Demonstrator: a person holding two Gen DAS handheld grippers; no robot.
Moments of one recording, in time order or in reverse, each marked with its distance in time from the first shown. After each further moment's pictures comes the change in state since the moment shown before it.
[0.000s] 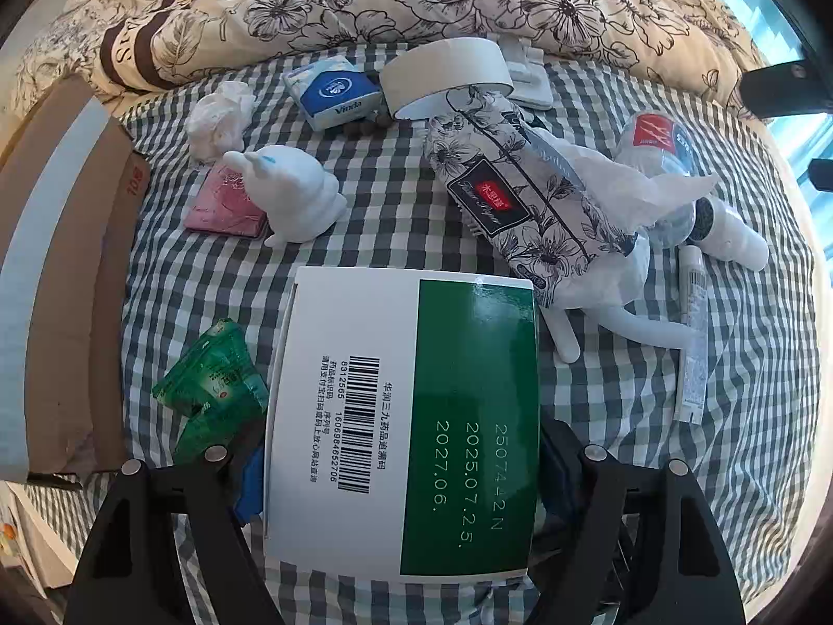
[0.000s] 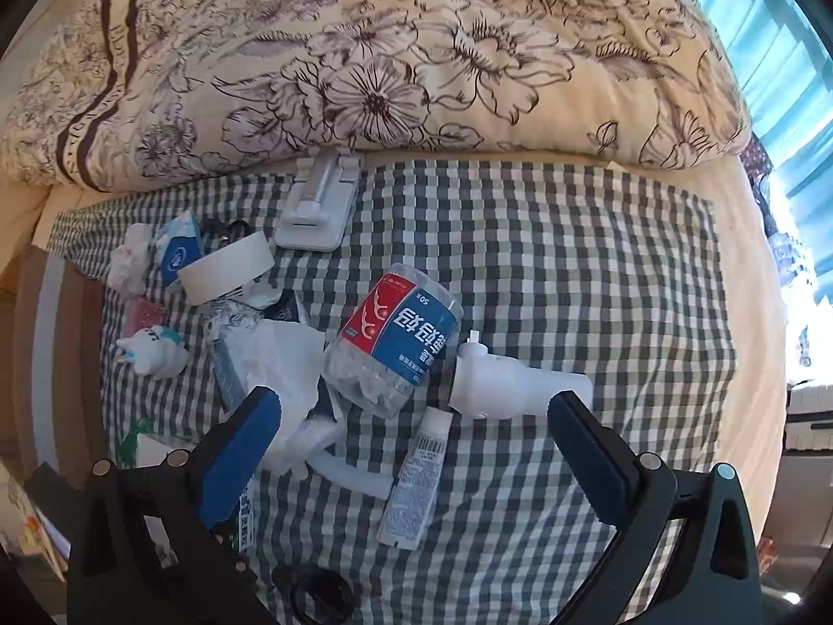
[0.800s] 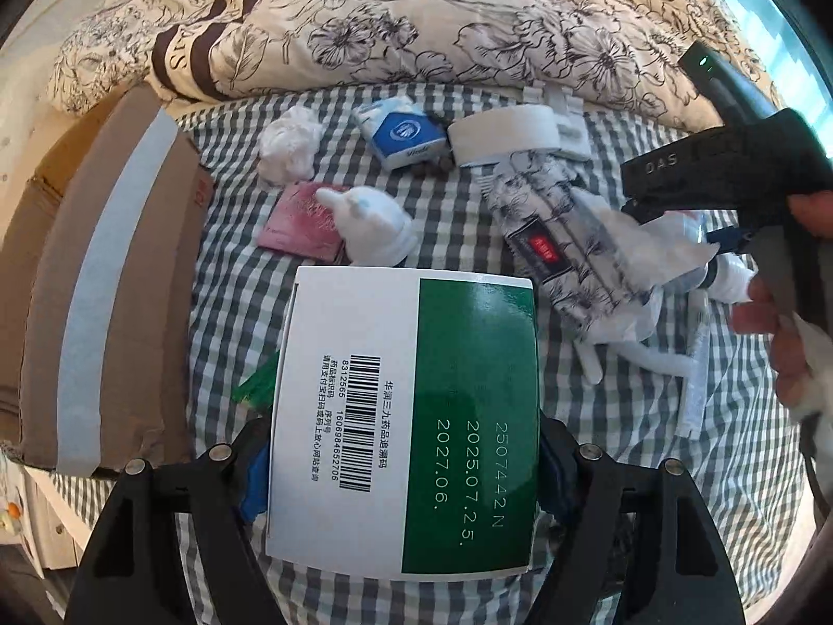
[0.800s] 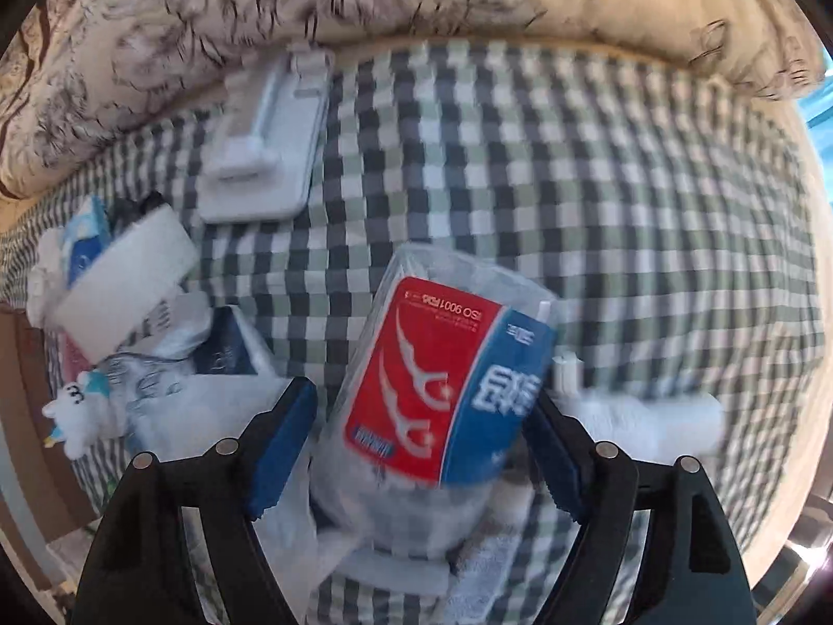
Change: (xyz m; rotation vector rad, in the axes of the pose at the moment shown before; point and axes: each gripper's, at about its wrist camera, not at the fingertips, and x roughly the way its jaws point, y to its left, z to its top) left arm -0.034 0.029 0.004 -0.099 -0.044 0.072; right arm 0.125 0.029 0.024 -0.147 0.238 -0.004
